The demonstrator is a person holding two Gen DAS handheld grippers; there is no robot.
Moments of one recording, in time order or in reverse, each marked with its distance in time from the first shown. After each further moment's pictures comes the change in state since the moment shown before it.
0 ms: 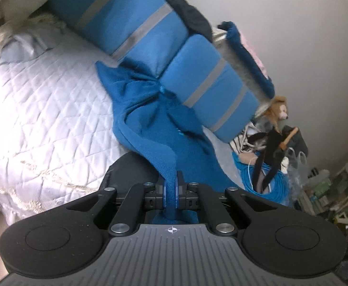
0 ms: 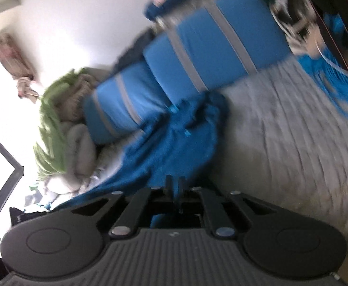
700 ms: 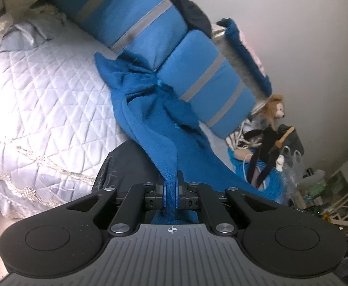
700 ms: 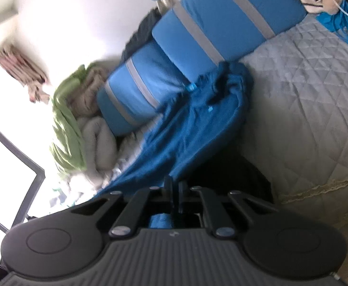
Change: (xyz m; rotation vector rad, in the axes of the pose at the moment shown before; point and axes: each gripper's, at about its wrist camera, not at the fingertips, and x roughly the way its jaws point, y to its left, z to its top) left arm -0.011 -0.003 -0.007 0.001 0.013 -0.038; right arm 0.048 0.002 -0.017 0.090 0.045 0.155
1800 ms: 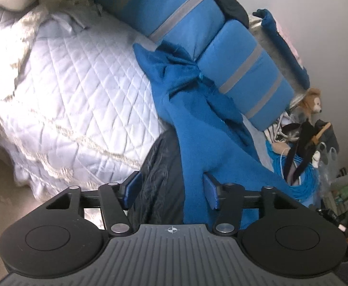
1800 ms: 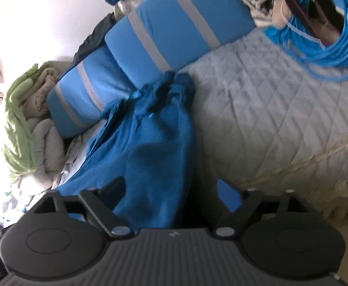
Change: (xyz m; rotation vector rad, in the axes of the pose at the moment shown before) left arm -0.002 0.012 -0.003 -0.013 0.033 0.236; right arm -0.029 -0.014 -0.009 -0.023 -0.032 -0.316
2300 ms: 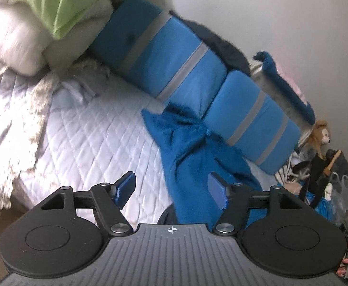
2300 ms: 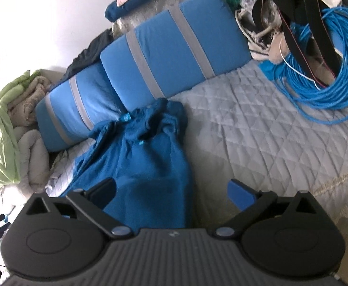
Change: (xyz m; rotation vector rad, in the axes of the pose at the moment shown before) left arm -0.039 -0.026 0.043 0.058 -0.247 0.065; right arm -0.006 0.024 0.034 -0.061 -0.094 -0.077
